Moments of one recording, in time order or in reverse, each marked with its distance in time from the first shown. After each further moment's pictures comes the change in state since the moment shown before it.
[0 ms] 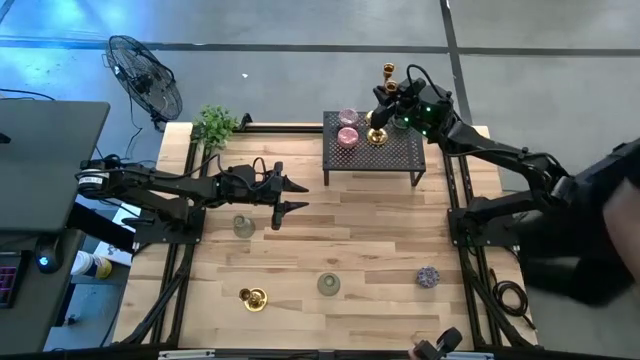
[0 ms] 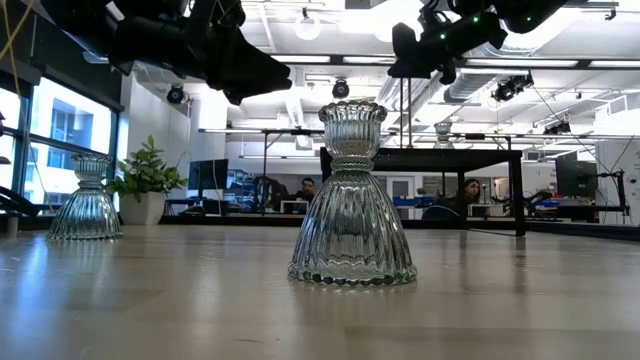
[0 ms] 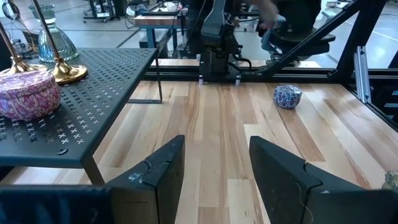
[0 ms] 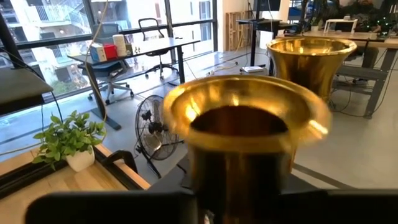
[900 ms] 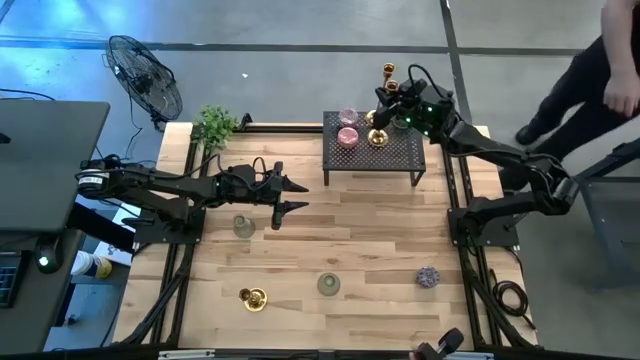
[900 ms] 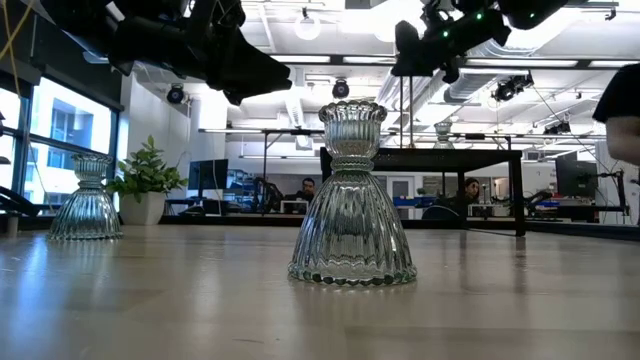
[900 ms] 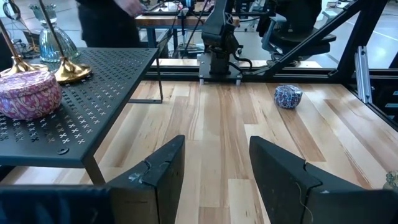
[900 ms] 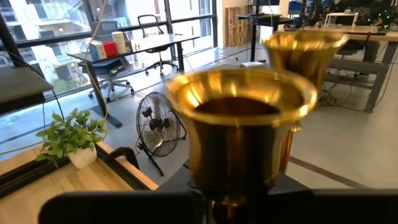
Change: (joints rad) left arm 0.002 0.000 0.000 0.000 0.000 0.000; right arm 0.000 -0.017 0.002 -0.034 -0.002 0.017
